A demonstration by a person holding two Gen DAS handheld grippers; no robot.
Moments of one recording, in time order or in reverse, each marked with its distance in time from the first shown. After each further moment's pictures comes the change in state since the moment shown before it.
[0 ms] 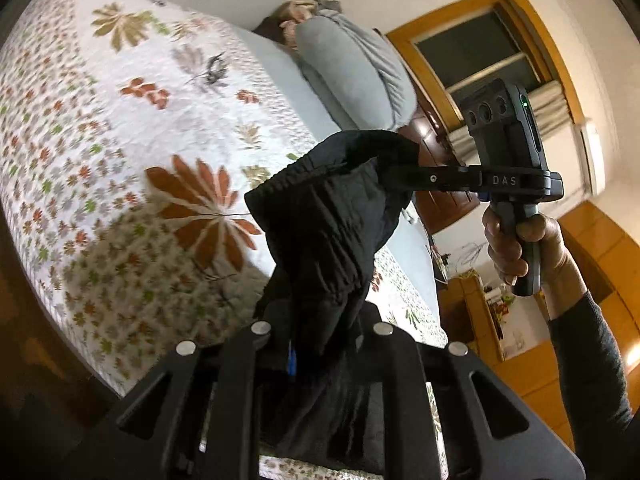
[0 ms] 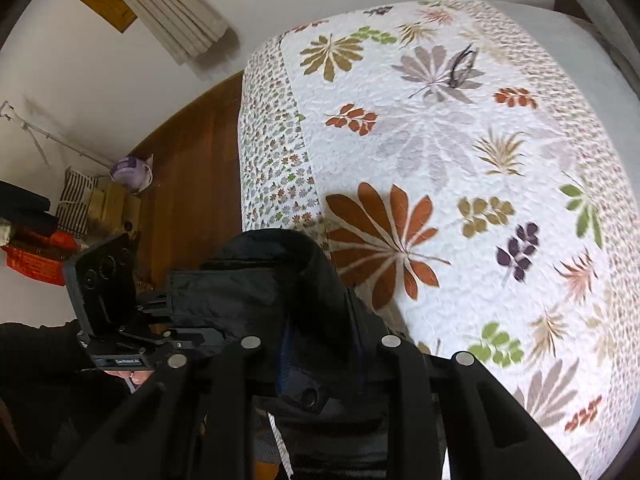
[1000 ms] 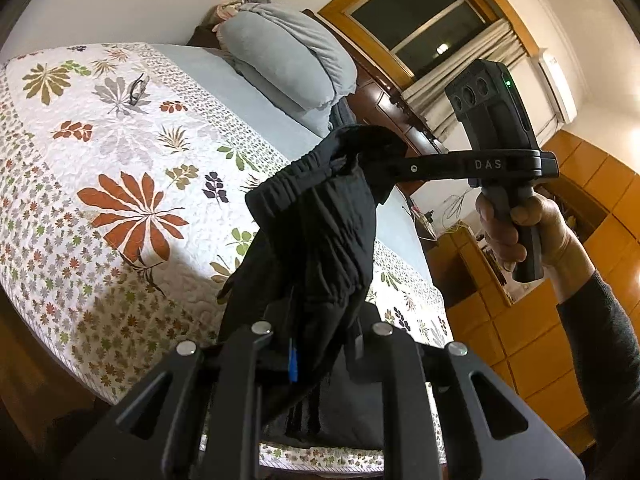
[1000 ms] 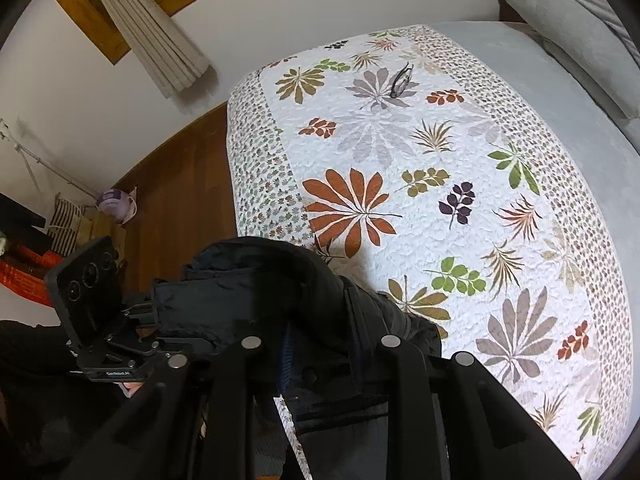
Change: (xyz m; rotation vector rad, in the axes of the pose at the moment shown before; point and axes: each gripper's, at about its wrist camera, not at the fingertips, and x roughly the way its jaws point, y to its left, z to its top) left arm -0.010 -0.097 -0.051 0.232 0.053 -0.042; right arm -0.087 0.013 -0.106 0.082 -0.147 -0.095
